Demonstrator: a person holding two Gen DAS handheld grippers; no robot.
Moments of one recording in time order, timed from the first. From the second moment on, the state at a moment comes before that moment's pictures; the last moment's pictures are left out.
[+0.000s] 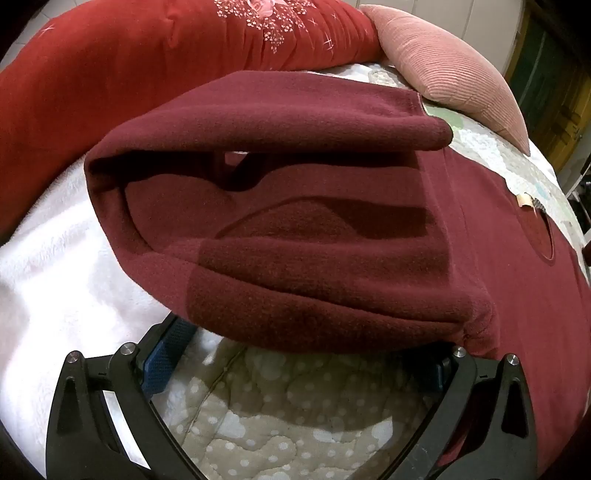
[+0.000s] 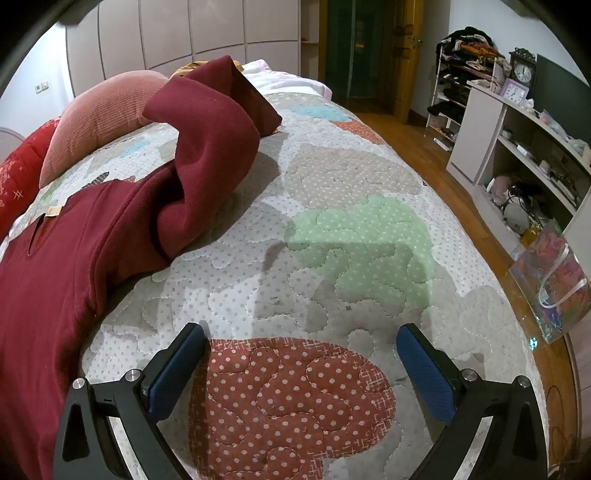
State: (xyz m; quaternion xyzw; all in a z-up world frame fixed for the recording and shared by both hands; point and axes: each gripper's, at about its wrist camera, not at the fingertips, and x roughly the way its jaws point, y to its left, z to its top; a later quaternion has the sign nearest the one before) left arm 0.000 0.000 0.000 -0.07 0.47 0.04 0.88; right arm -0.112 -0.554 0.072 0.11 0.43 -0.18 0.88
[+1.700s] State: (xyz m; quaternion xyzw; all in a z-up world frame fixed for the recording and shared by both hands) left arm -0.068 -0.094 0.084 0.03 0.39 -0.06 0.92; right arm -0.105 -0.353 0.164 0.07 0.42 -0.03 0.90
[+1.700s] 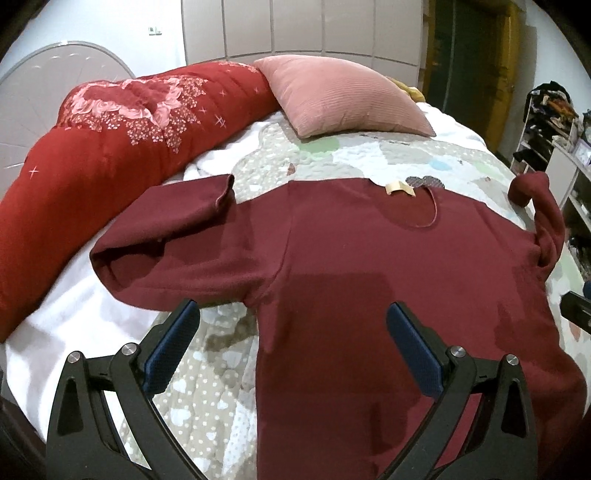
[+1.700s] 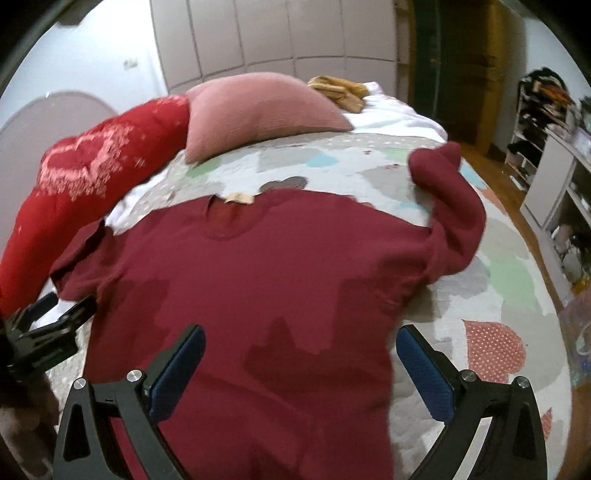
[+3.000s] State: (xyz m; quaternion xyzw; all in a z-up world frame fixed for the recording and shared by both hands) left arm -0.021 -0.065 0.051 0.02 0.40 -0.04 0.92; right arm -0.014 -0.249 0.132 0.07 0.43 0.01 0.90
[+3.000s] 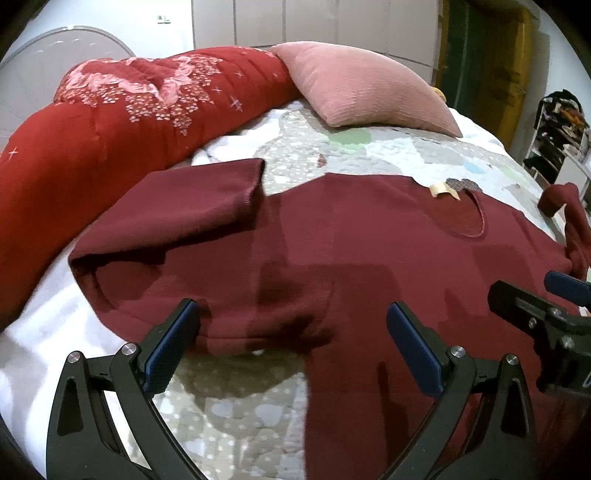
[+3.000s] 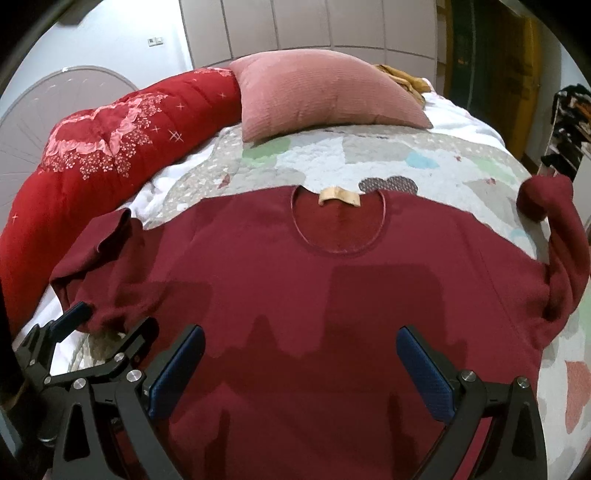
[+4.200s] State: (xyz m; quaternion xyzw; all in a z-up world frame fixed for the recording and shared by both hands) left arm -0.006 0.005 0.047 -0.04 0.42 0.00 0.90; right arm 0.054 -0.176 0.143 0.08 0.43 0.13 0.89
